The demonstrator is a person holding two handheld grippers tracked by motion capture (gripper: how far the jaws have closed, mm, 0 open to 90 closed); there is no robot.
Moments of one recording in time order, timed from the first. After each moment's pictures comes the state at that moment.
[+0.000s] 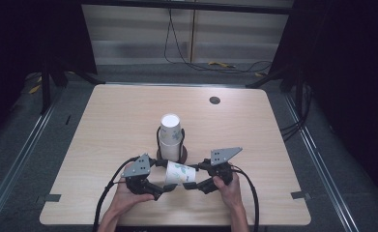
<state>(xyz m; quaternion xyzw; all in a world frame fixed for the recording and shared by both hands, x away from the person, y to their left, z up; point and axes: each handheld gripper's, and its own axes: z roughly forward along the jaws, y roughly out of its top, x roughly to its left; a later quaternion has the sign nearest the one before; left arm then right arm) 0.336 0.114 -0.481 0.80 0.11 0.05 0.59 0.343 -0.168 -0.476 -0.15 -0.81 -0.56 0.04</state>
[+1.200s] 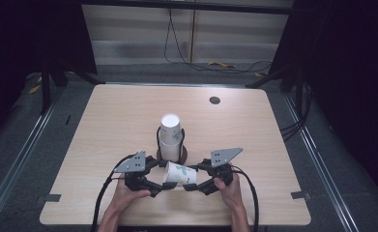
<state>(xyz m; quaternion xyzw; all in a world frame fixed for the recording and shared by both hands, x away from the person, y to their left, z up) 0.344 0.121 -0.479 0.77 0.08 0.00 0.64 0.341 -0.167 -0.472 -0.12 -0.82 -0.57 0.04</state>
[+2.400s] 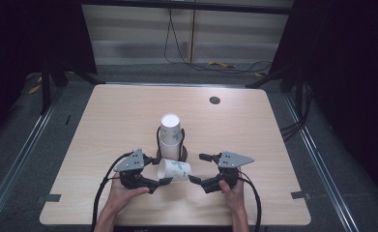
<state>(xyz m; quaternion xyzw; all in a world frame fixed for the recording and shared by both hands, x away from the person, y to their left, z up) 0.344 0.131 -0.472 0.80 0.13 0.05 0.59 0.328 -0.184 -0.482 -0.24 -0.77 -0.58 -0.12</state>
